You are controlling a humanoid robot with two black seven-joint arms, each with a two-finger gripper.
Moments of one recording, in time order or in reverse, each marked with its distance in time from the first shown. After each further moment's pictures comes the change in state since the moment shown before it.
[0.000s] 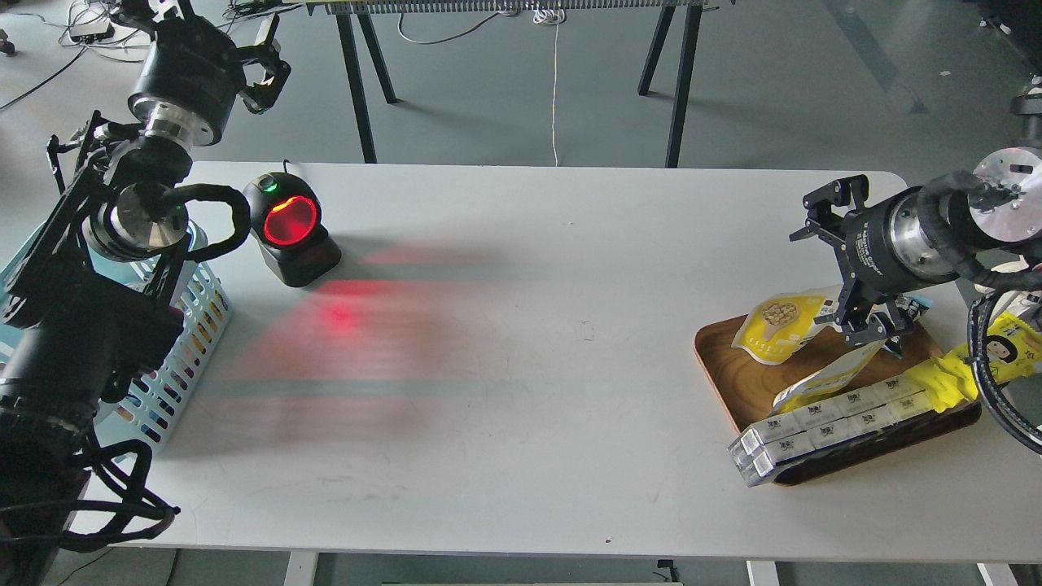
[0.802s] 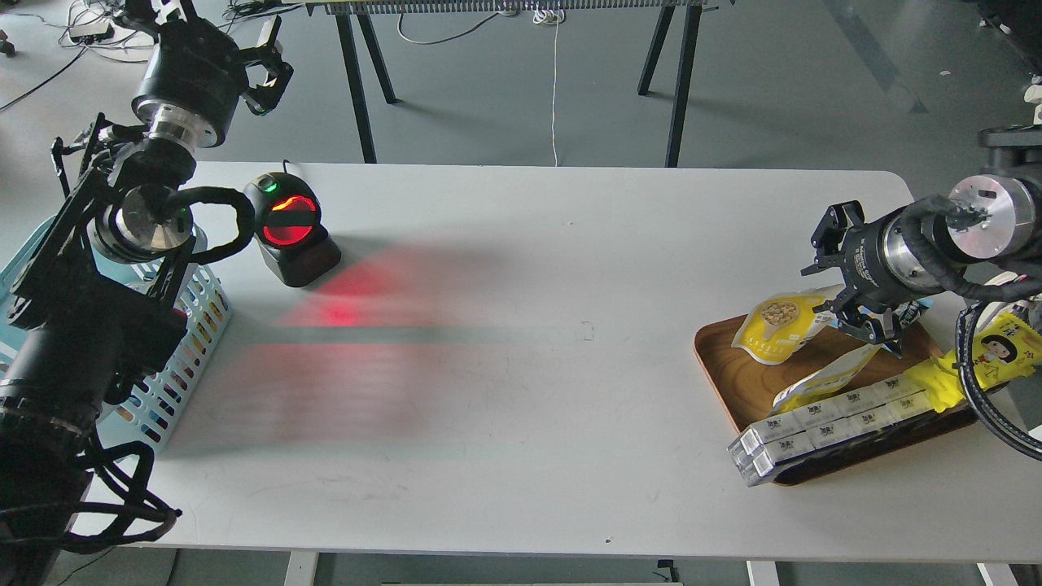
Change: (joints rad) left arm 0.002 -0.006 0.009 0.000 0.000 0.004 -0.005; right arm -0.107 0.031 0.027 -0.094 -0.060 -0.004 0.000
